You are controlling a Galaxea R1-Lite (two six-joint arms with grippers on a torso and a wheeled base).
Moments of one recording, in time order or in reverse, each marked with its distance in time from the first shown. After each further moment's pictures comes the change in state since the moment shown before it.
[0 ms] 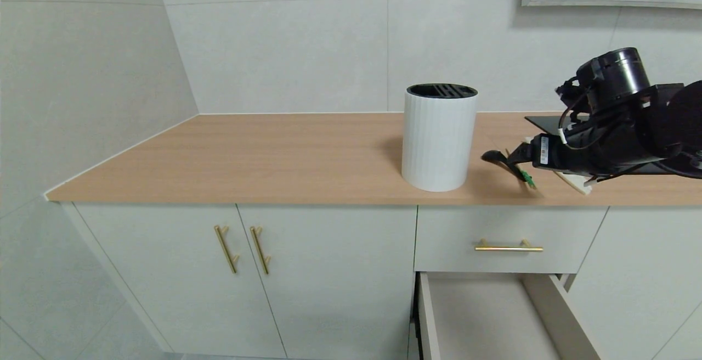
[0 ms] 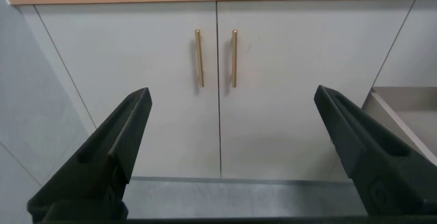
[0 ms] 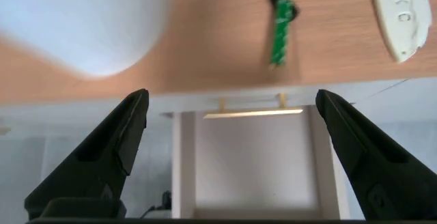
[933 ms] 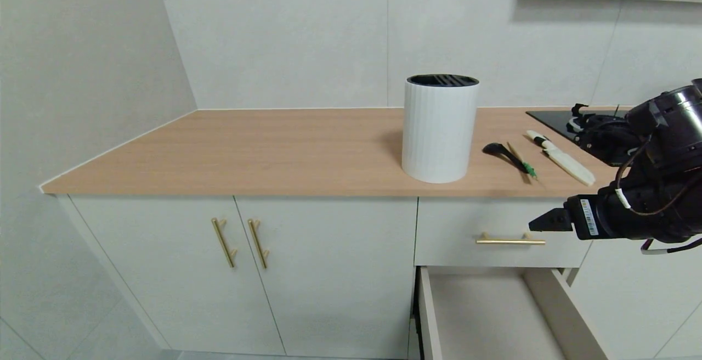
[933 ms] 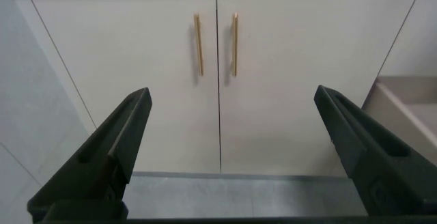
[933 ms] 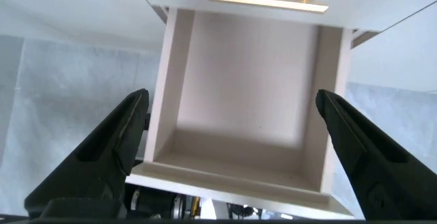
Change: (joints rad) left arm 0.000 0.000 0.000 0.000 0.000 0.000; right arm 0.076 -0.280 0.359 0.080 0.097 -0.115
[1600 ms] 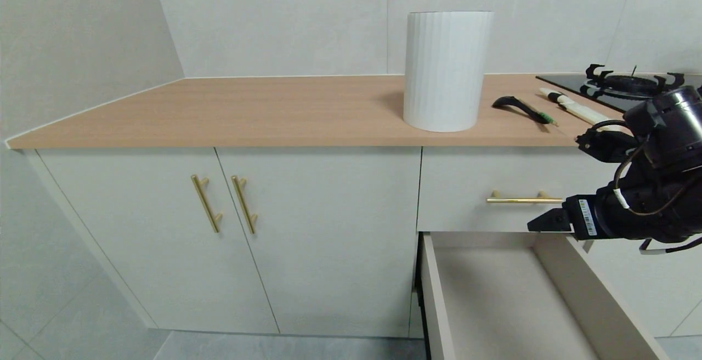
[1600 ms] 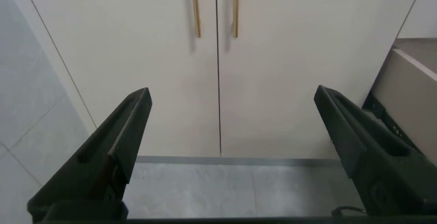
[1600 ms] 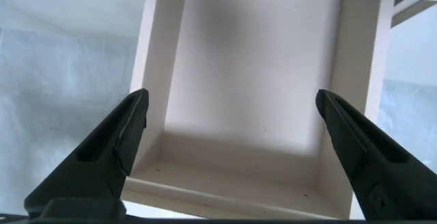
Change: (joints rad) left arm -0.001 0.000 0.000 0.000 0.000 0.000; right arm 0.000 0.003 -0.002 0.000 0.004 0.000
